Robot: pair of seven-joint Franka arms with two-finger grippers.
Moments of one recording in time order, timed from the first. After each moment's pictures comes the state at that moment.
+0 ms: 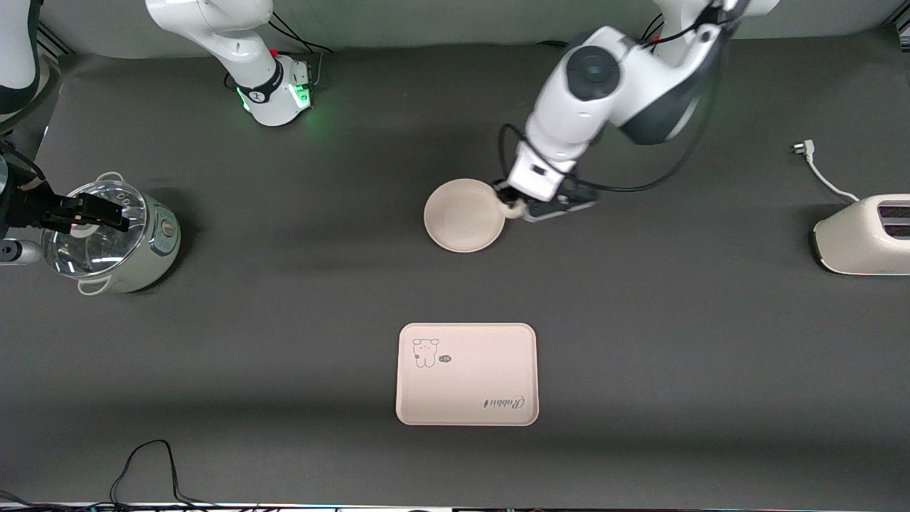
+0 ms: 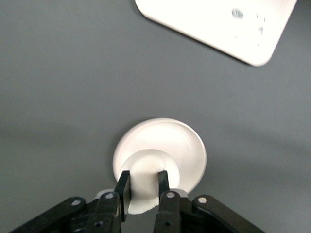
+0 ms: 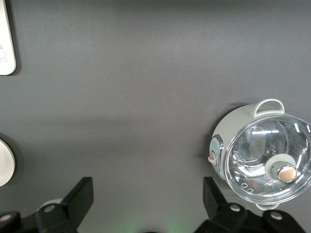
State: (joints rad) left arm -0.28 0.18 -0.50 -1.95 -0.10 2.24 -1.08; right arm 0.04 0.10 -0.10 -1.53 0.00 1.52 -0.05
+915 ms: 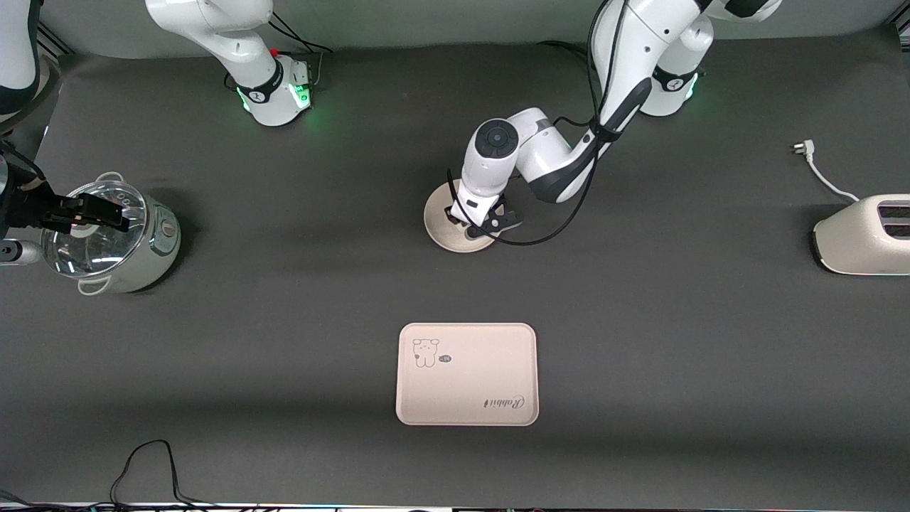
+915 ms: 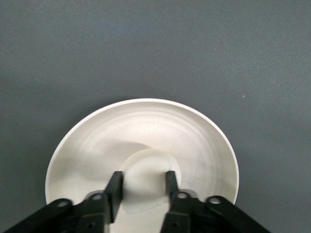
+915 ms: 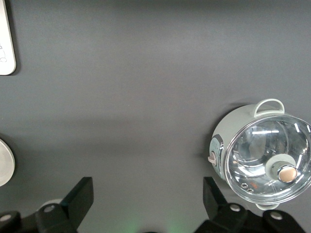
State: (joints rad) left arm -0.41 0.55 -0.49 -1.95 0.19 2.52 -1.36; right arm 0.04 0.10 -0.10 -1.53 0.00 1.52 -0.05
